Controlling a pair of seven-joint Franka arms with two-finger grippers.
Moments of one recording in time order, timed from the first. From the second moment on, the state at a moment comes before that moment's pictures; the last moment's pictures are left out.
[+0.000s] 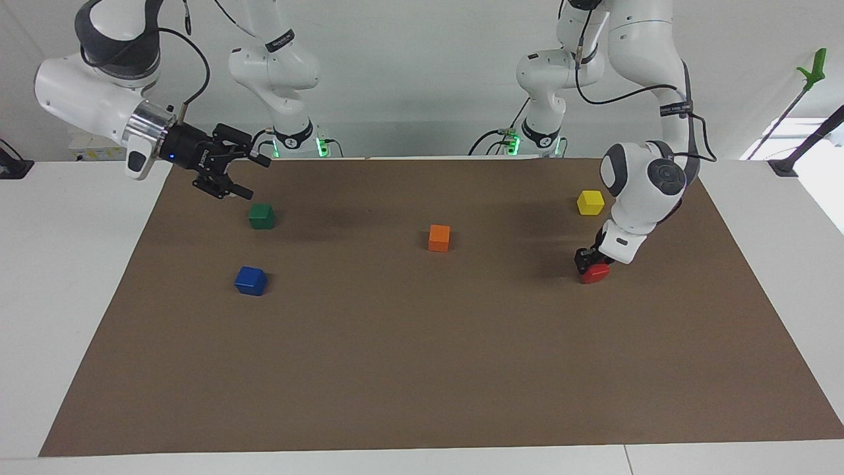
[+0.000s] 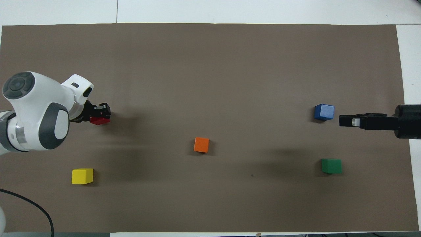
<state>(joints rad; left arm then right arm) 0.06 0.18 -0.15 -2.03 -0.04 2.12 -0.26 -0.14 -0.15 -0.14 -2.15 1.09 1.61 -0.65</state>
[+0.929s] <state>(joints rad) -0.03 0.01 -0.44 -1.64 -0.65 1.71 -1.52 0.02 -0.09 -0.12 -2.45 1.71 1.21 -0.95</state>
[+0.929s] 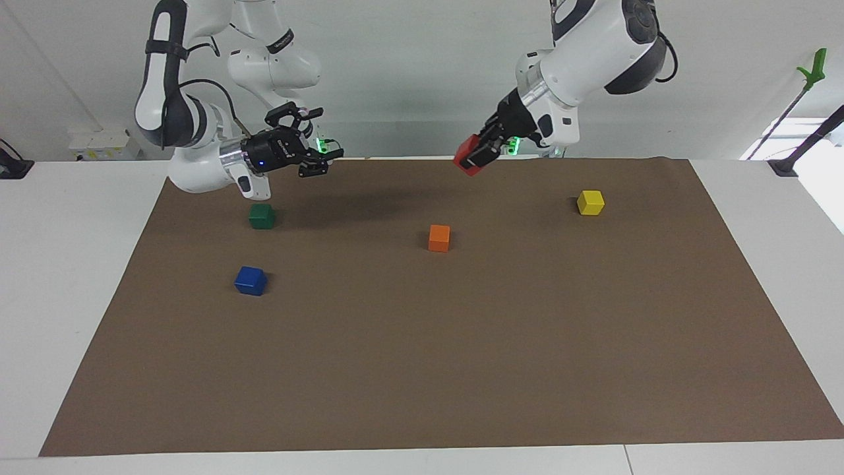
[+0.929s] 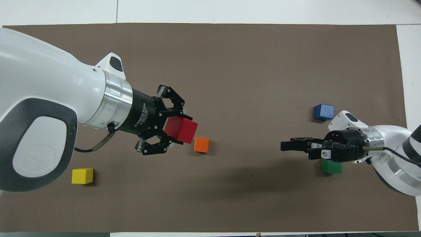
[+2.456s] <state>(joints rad) -0.24 -0.12 -0.48 -1.93 -0.76 2.06 -1.77 0.30 0.44 -0.06 -2.36 1.99 0.74 -1.38</state>
